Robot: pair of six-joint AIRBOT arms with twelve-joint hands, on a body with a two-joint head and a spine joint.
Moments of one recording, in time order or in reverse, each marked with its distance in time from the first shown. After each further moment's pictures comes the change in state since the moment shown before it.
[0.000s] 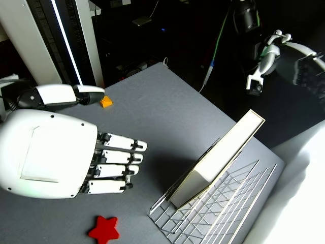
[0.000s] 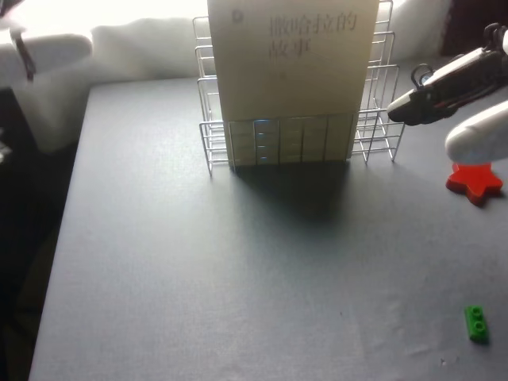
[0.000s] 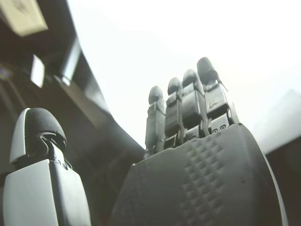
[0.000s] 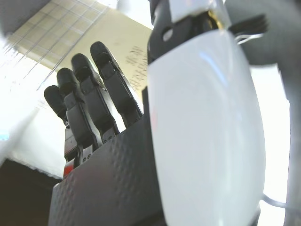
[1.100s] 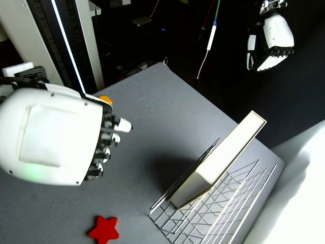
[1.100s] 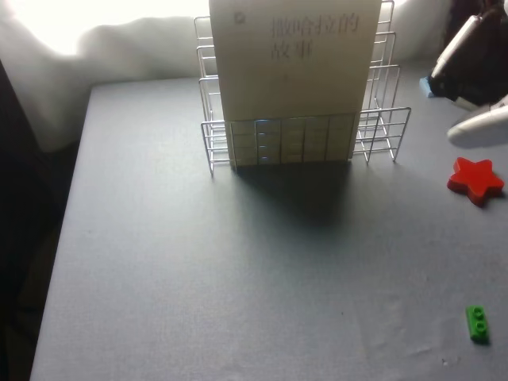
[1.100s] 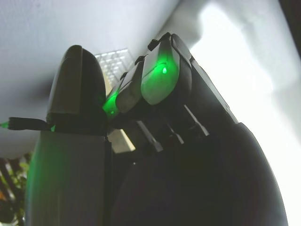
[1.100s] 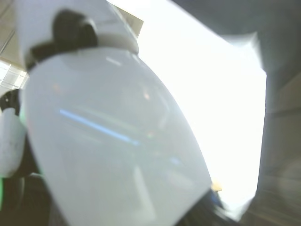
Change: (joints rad) left arm -0.032 0.427 -0.297 0.624 0.413 0.159; right arm 0.033 0.027 -0.070 0.203 -0.081 -0.402
